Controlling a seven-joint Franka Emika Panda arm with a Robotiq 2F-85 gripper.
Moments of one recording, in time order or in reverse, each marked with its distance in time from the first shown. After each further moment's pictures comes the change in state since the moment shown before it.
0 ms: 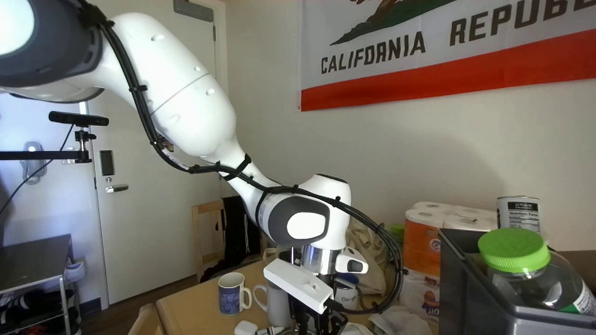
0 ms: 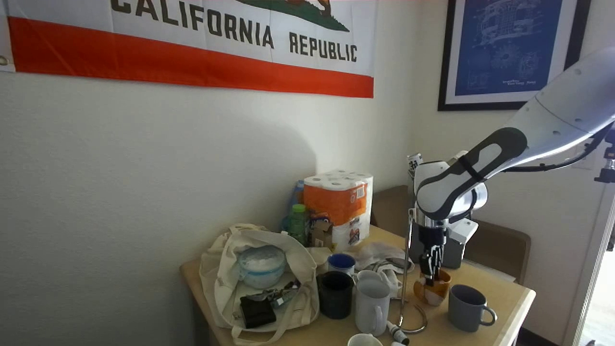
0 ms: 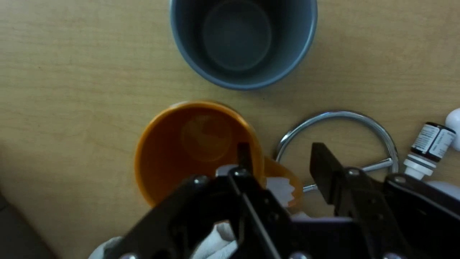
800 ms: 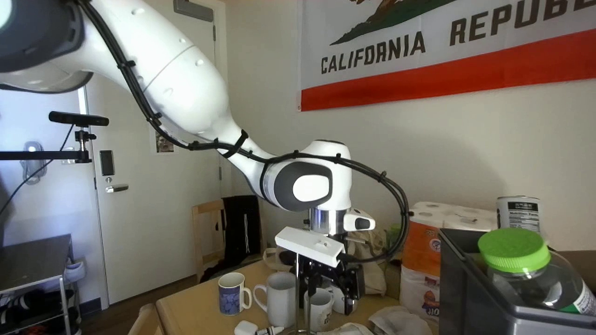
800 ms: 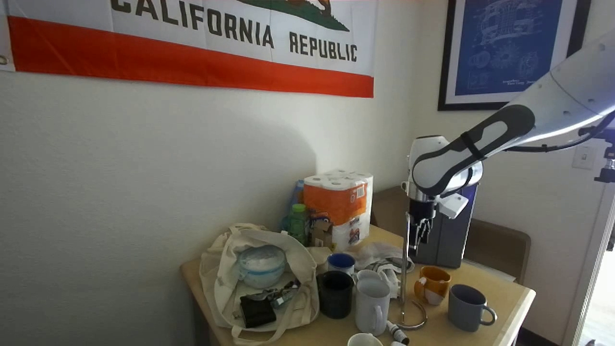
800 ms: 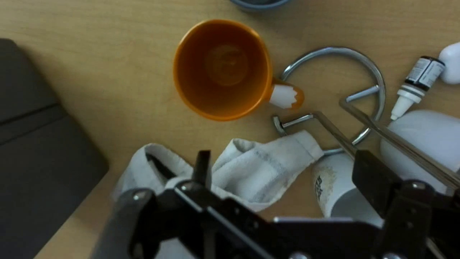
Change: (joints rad) arm 0.024 -0.070 -0.005 0.074 -0.024 -0.004 0.018
